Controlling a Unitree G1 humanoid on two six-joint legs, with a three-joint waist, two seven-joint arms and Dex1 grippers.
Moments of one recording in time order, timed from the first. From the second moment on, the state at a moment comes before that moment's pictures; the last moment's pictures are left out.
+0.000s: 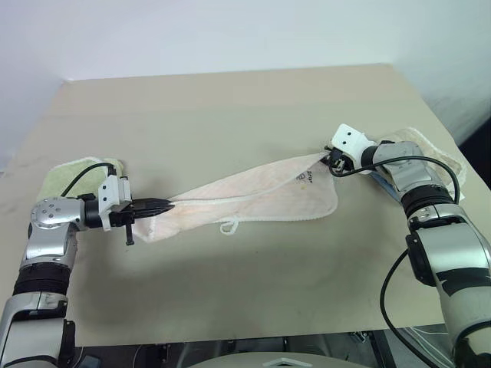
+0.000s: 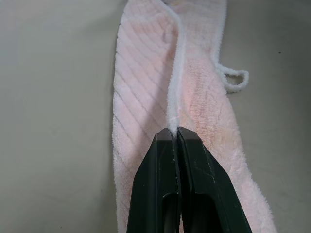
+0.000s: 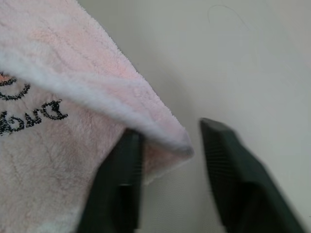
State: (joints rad) left arm -0.39 0.75 0.09 0.50 -0.37 -0.27 -1.46; right arm -1.03 -0.60 0.19 1.14 -0.22 -0.22 0.83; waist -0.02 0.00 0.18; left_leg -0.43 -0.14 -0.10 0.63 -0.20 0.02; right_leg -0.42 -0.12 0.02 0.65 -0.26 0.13
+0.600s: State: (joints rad) left arm -0.63 0.65 0.09 0.78 -0.25 -0.36 -1.18; right arm -0.99 -0.60 0.03 1.04 -0.08 -0.08 0.75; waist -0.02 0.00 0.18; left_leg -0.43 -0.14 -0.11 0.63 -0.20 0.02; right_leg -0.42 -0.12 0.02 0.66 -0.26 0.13
